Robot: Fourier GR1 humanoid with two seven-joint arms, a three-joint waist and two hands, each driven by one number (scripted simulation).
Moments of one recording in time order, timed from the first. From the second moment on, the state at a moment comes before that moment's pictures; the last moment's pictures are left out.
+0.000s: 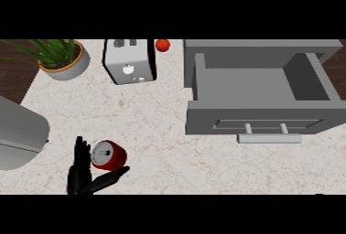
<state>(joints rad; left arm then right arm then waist) 0.07 0.02 0.04 -1.05 0.20 0.32 -0.51 0.16 -0.10 -0.30 -2.23 -0.16 0.11 0.27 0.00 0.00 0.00</state>
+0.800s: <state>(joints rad) -0.16 0.03 0.05 -0.81 0.22 0.16 -0.57 0.11 -0.10 -0.33 -2.22 -0.15 0.11 0.29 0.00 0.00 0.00</state>
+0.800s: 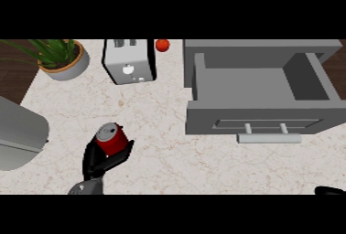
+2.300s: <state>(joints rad) -0.68 0.03 0.01 -0.79 0.17 0.11 -0.29 0.08 -0.09 -0.31 -2.27 -0.07 0.07 0.33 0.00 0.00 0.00</state>
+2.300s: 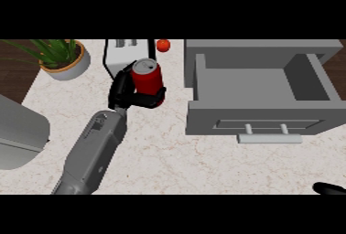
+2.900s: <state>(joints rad) -0.92 0.00 -0.10 -1.00 0.19 0.30 0.07 0.09 -0.09 -0.31 -2.29 -0.06 0.08 0.33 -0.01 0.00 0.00</state>
